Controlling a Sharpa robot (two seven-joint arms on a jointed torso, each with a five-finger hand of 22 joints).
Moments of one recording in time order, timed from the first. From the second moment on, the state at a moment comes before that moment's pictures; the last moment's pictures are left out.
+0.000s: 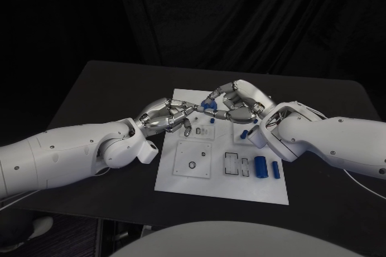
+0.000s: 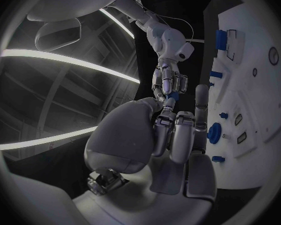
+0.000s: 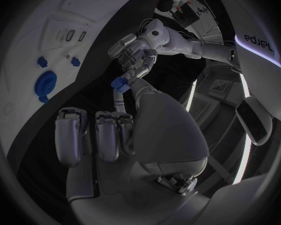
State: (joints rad) left arm 1.17 -0.86 -0.21 1.52 -0.27 0.12 0.61; left_hand 1.43 0.10 0.33 0.26 0.66 0.74 0.15 0.09 0.07 1.47 0.10 1.57 1.31 1.47 0.07 1.57 1.31 0.16 0.69 0.18 1.14 0.71; right arm 1.30 -0.77 -0.23 1.65 -0.86 -0.54 0.26; right_hand 1.41 -0.08 0.22 0.18 0.37 0.94 0.10 0.33 0.46 1.47 0.00 1.57 1.31 1.47 -0.06 1.57 1.31 0.02 1.47 0.05 1.49 1.31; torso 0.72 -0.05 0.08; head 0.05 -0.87
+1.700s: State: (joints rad) left arm 1.17 -0.88 -0.21 1.53 -0.27 0.12 0.61; left_hand 1.43 0.10 0.33 0.26 0.66 0.73 0.14 0.09 0.07 1.47 0.10 1.57 1.31 1.46 0.06 1.57 1.31 0.16 0.68 0.17 1.14 0.72; right arm 1.29 -0.77 -0.23 1.64 -0.89 -0.52 0.23; right_hand 1.44 -0.08 0.21 0.17 0.40 0.94 0.10 0.32 0.46 1.47 0.01 1.57 1.31 1.46 -0.06 1.57 1.31 0.02 1.47 0.06 1.49 1.31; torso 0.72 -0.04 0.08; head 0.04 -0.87
